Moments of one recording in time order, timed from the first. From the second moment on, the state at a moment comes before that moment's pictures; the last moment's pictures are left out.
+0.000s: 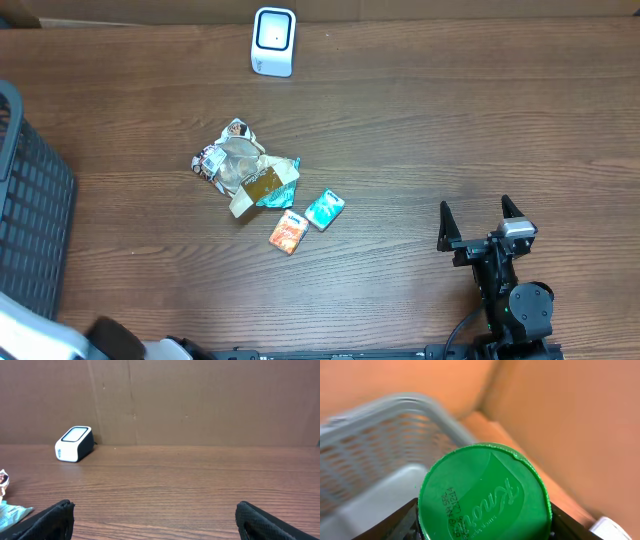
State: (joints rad) left arm 0.86 1.58 2.14 -1.12 0.27 -0.21; right arm 0.17 0.01 0.02 -0.02 0.07 0.04
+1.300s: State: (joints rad) left arm -0.44 2.12 2.15 -1.29 0.19 -0.10; right arm 0.17 0.01 0.02 -0.02 0.07 0.04
